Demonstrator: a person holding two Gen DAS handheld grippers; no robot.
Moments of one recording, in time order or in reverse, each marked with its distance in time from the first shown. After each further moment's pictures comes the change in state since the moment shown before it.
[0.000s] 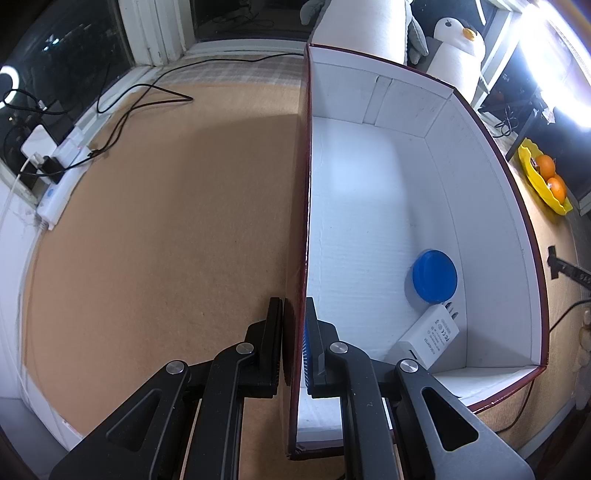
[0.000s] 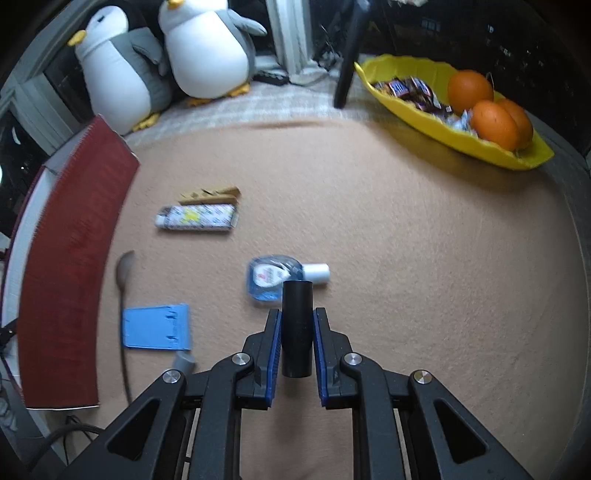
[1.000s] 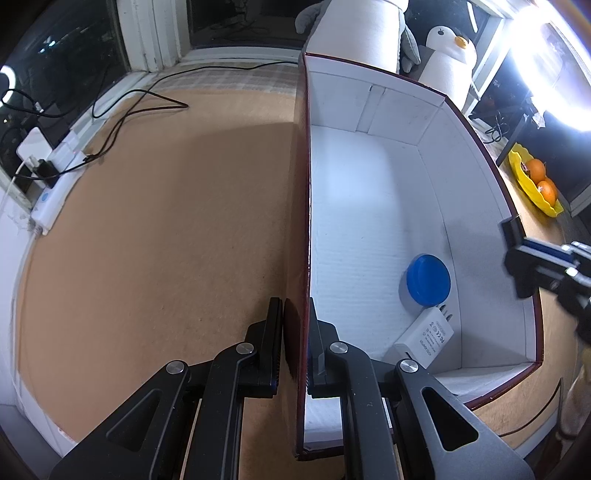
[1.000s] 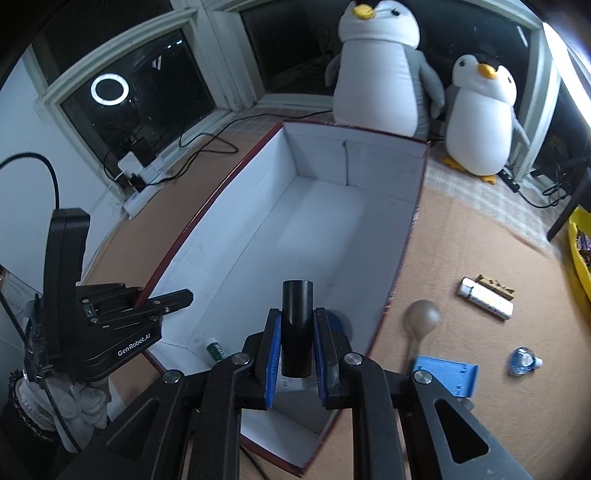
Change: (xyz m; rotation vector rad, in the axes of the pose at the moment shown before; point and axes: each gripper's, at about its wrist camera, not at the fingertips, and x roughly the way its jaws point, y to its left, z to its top) left arm -0.002 0.006 -0.002 0.010 -0.033 -0.042; right arm -0.046 0.244 -0.018 -0.406 -0.071 0.303
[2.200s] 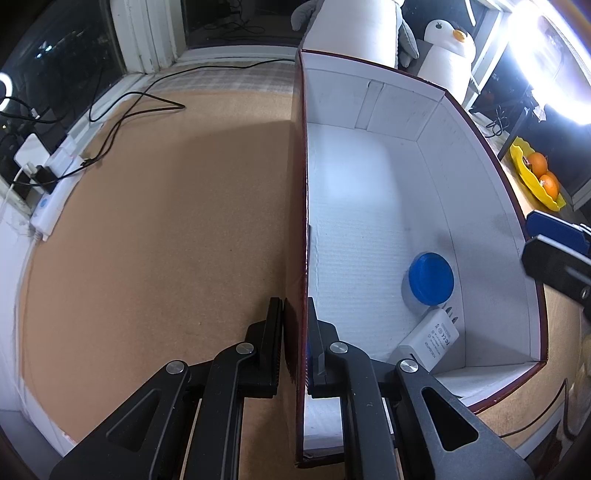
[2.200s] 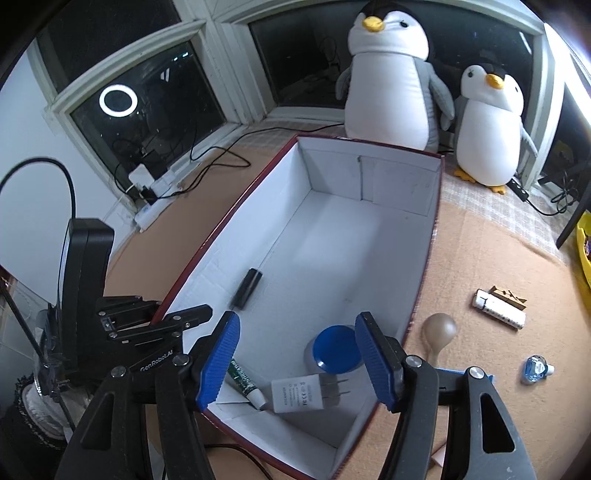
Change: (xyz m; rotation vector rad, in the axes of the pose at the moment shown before) left arm 0.003 -0.004 0.002 0.020 0.009 0.015; right arm -0.006 0.003 0.004 0.009 -0.074 0.034
